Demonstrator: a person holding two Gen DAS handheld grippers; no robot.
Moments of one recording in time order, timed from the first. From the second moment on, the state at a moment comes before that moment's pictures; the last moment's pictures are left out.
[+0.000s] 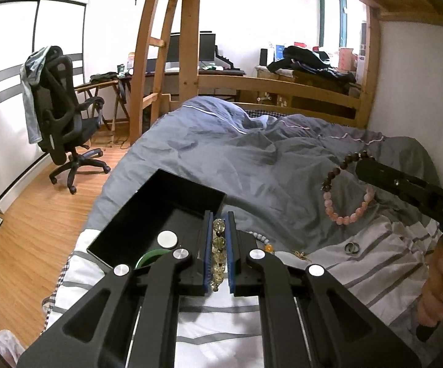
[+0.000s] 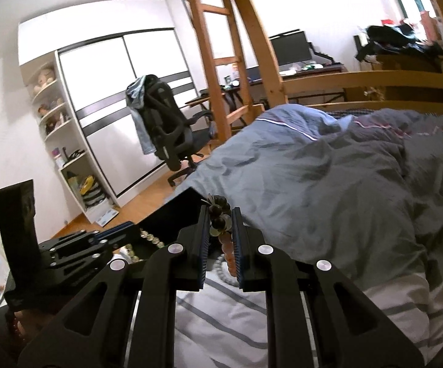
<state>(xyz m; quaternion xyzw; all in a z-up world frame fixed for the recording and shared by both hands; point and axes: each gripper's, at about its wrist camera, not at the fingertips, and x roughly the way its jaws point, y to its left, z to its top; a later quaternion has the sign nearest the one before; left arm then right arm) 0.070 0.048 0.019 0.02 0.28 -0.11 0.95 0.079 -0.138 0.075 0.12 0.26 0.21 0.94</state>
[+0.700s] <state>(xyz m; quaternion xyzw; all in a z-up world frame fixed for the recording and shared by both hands) 0.088 0.084 0.018 -0.01 0.29 -0.07 0.96 0.110 -0.073 0.085 0.08 0.27 0.25 0.93</state>
